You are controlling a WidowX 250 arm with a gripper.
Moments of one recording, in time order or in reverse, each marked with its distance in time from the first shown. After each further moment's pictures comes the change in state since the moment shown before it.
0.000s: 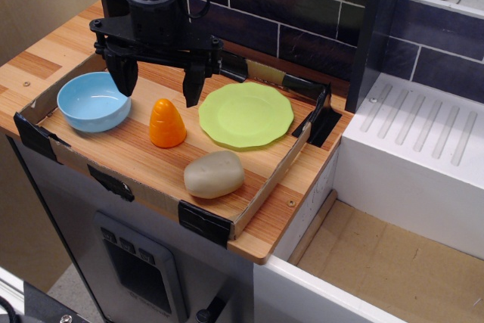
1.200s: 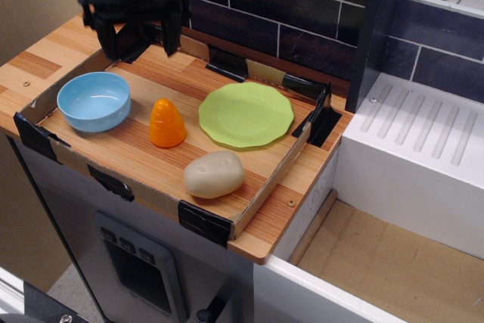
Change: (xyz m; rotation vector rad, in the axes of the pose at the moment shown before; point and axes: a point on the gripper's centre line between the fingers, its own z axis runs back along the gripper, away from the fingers) arm 0.074 0.044 -0.051 0.053 0.086 0.399
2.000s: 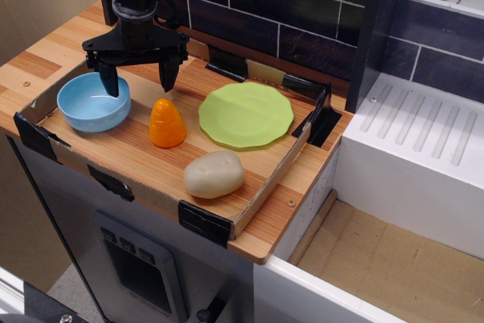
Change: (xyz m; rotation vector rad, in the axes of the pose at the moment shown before) arm -0.007 0.005 -0.035 0.008 -0.079 0.021
